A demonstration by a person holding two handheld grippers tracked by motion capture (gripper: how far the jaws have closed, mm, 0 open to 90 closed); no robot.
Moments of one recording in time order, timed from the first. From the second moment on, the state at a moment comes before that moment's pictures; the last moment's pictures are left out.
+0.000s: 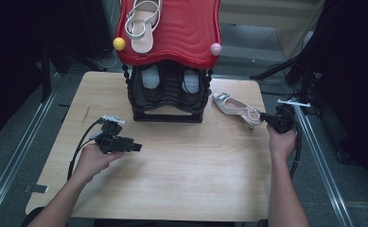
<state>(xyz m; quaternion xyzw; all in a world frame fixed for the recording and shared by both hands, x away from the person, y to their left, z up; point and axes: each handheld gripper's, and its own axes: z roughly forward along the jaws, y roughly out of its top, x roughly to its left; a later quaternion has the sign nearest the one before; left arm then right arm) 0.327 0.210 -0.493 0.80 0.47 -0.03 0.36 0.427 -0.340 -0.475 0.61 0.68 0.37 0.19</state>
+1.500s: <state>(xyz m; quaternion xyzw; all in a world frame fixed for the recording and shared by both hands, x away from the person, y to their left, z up) 0.328 0.211 -0.494 0.81 0.47 -0.03 0.36 0.425 -0.339 -0.482 0.62 0.68 0.36 0.16</state>
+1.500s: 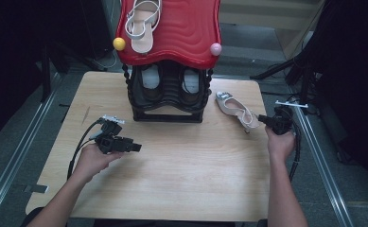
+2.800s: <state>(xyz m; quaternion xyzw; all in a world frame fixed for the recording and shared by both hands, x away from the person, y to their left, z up) 0.329 0.211 -0.495 0.80 0.48 -0.03 0.35 0.415 -0.308 -0.453 0.60 0.69 0.38 0.15</state>
